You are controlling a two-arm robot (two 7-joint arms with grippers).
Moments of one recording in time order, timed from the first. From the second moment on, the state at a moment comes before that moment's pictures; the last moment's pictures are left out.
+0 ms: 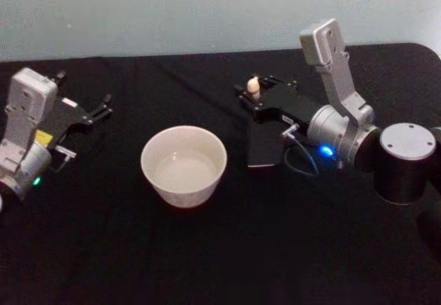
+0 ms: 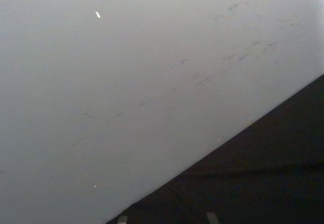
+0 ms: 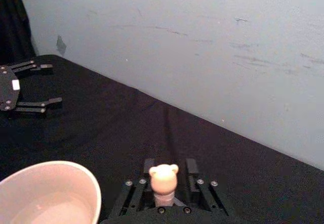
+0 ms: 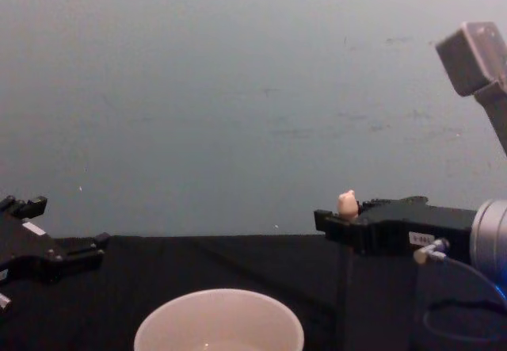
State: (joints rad) left arm -0.20 0.60 0.45 -1.41 -0.25 -0.12 0.03; right arm 0.30 0.32 -0.43 -1.49 0.29 0.23 0.30
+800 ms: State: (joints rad) left arm -0.20 0.60 0.45 -1.41 -0.25 -0.12 0.03; right arm 0.28 0.32 -0.40 -1.52 0.30 0.23 0.32
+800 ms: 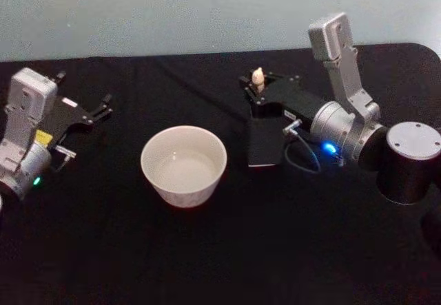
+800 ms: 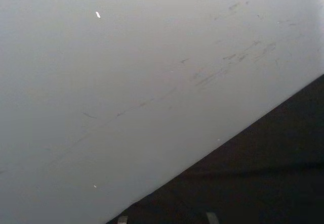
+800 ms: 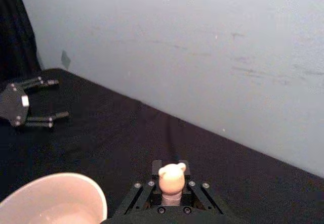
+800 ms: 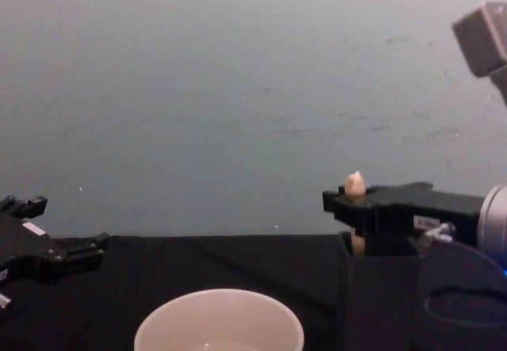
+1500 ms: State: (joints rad) left arm -0.20 0.60 0.45 -1.41 -0.25 -0.12 0.03; right arm 0.26 0.31 -0.31 -1.69 0.42 0.21 0.31
